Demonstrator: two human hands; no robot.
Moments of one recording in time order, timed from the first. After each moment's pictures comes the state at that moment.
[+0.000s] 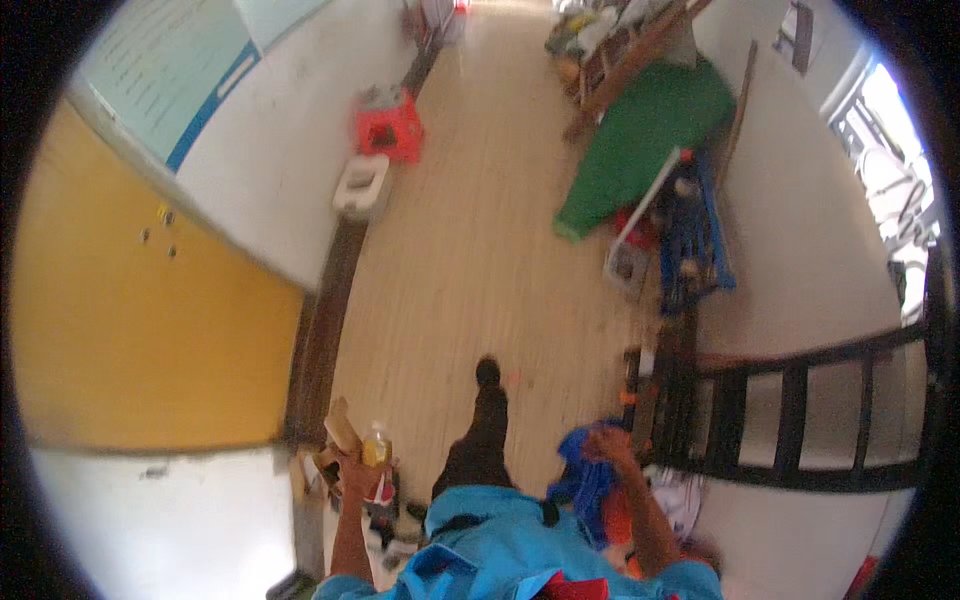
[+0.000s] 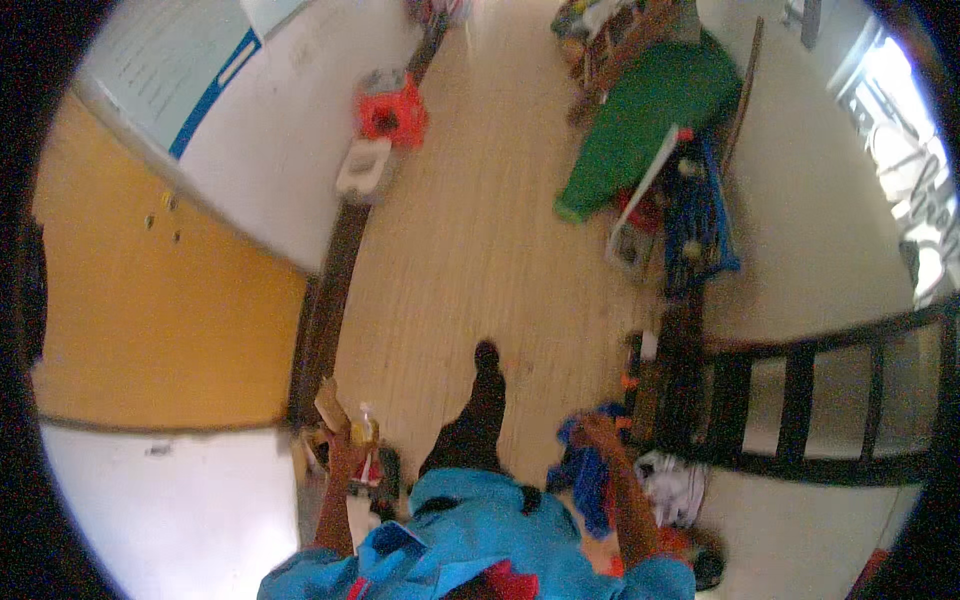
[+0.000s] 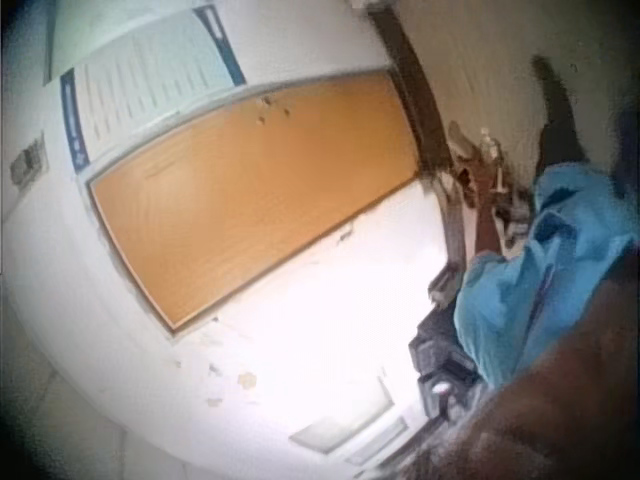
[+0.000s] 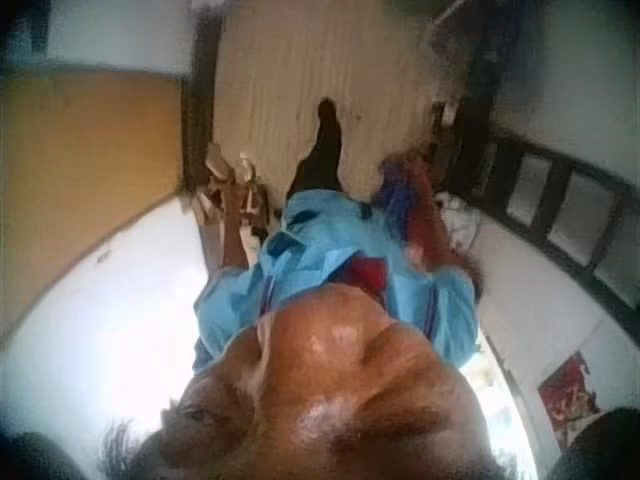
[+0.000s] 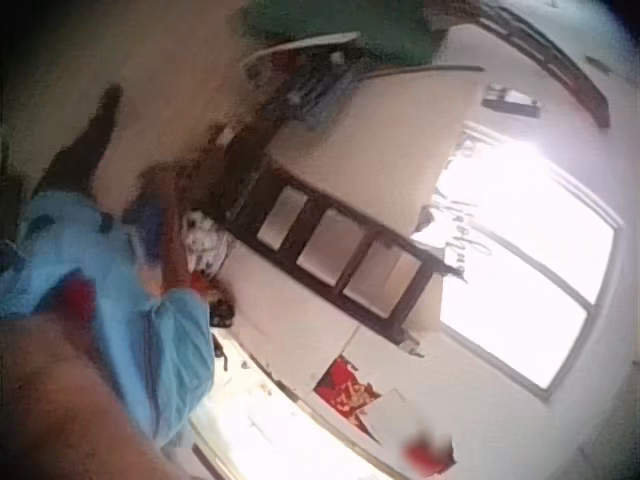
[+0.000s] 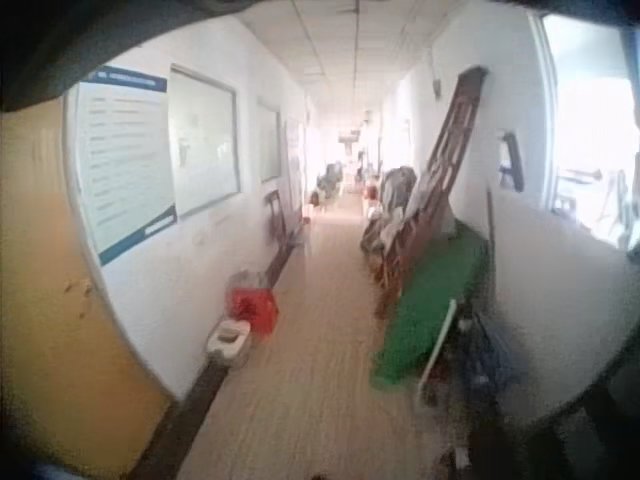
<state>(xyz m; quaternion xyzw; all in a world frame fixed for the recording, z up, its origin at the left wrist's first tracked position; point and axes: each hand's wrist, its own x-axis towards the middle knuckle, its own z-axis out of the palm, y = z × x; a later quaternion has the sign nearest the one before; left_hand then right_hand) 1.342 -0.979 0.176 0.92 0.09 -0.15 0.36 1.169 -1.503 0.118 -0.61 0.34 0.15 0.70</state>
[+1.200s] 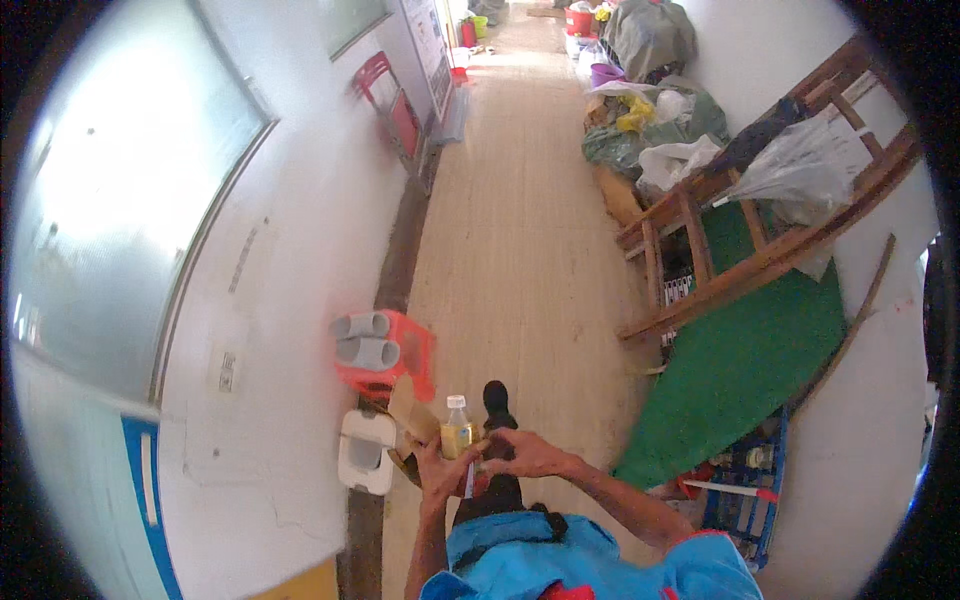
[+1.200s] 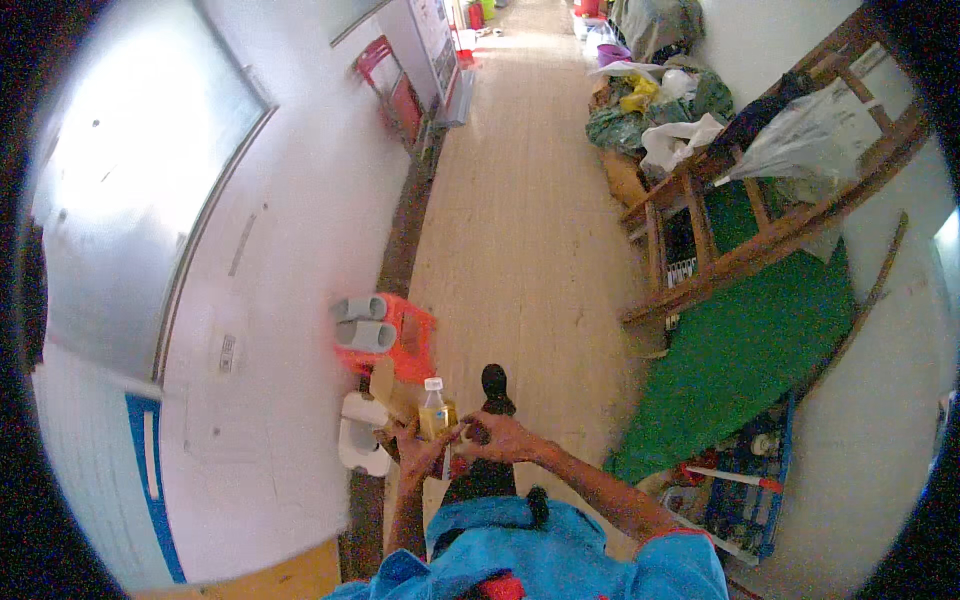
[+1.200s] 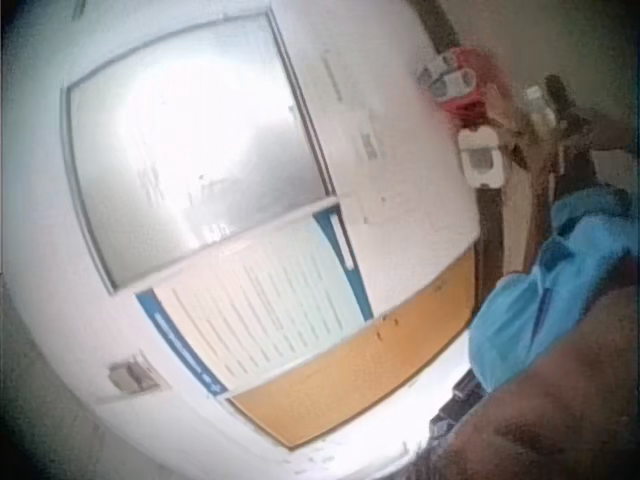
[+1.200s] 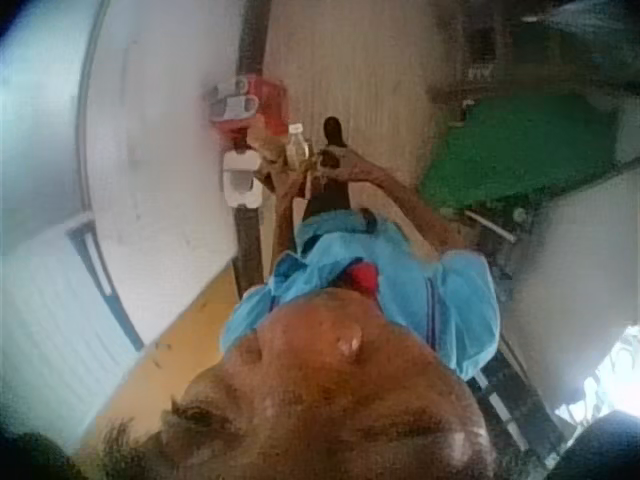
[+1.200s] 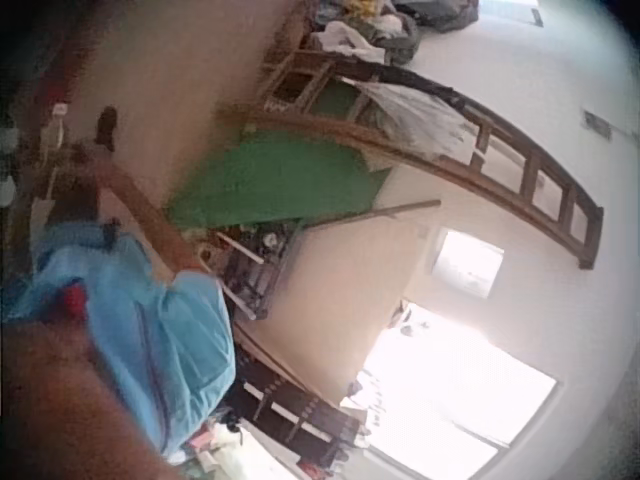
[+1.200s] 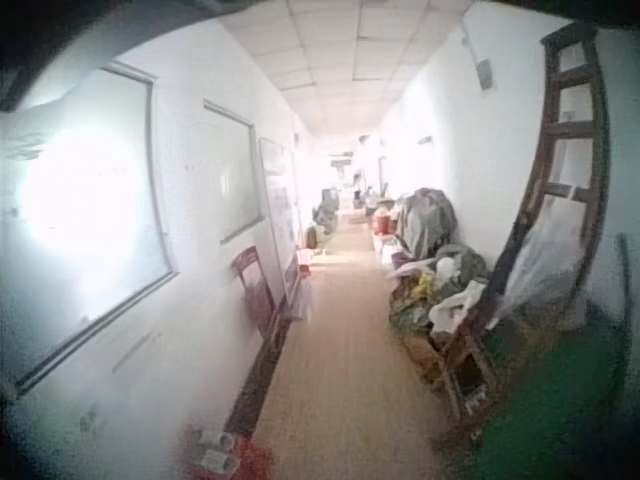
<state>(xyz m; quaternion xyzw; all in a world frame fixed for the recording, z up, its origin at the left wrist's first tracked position) 2.453 -1.532 0.261 0.80 0.08 -0.17 0.57 2.424 -1.744 0.252 -0.78 -0.09 0.24 0.57</state>
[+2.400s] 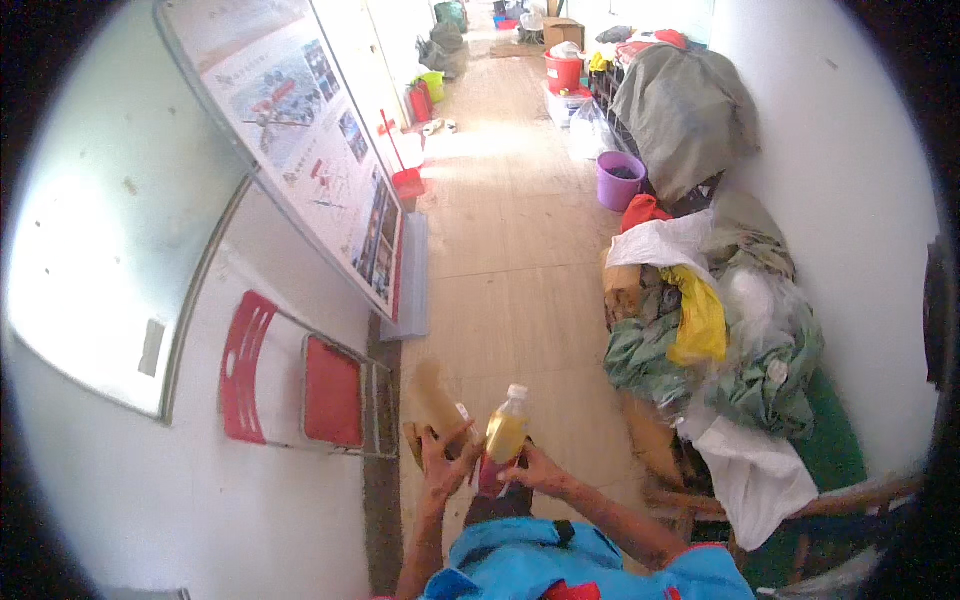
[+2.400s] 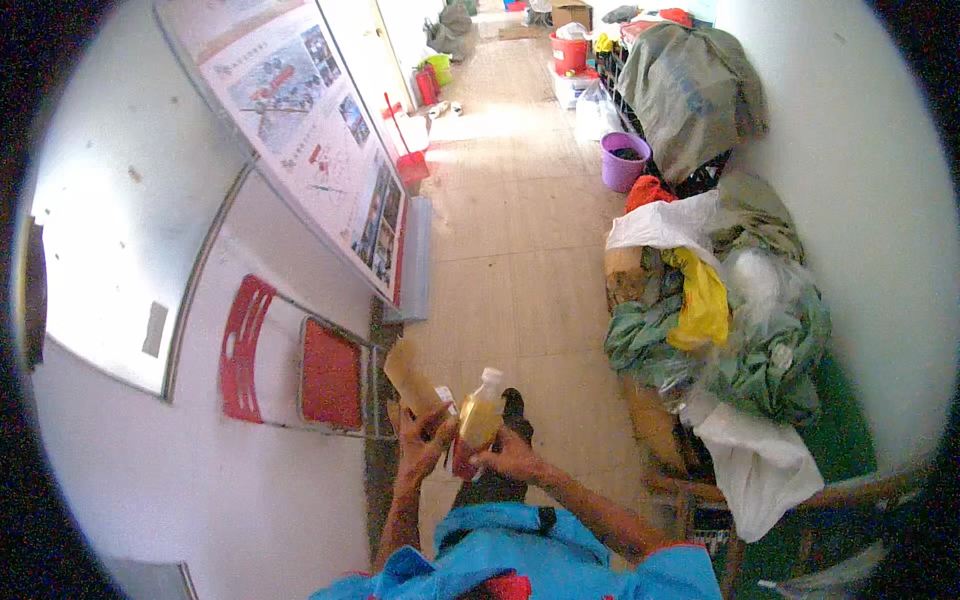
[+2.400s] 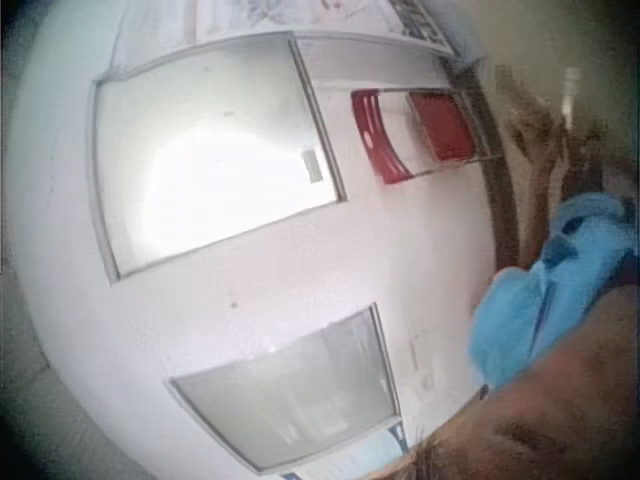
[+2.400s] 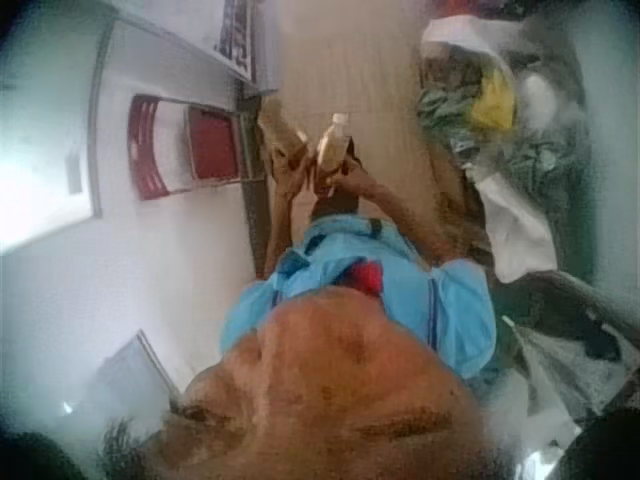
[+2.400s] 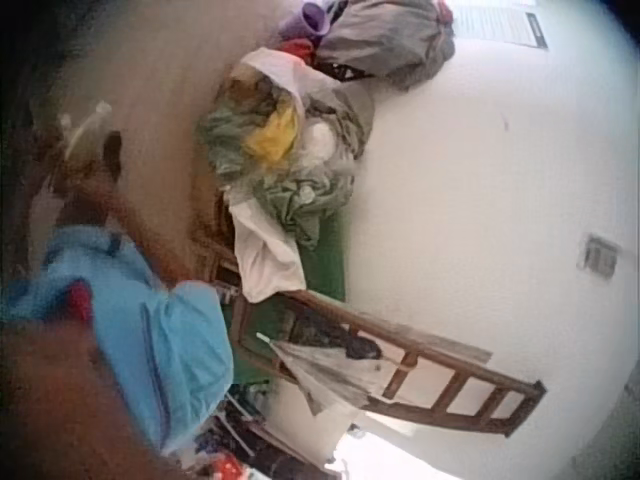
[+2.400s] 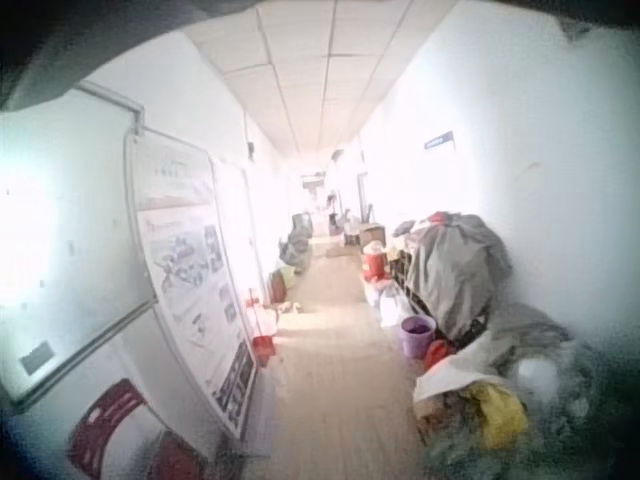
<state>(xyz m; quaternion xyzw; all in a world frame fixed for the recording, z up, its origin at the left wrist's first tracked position) 3.693 -2.140 0.291 0.85 -0.19 -0.04 0.49 3.593 -2.319 0.249 -0.59 0.06 0.13 0.79</state>
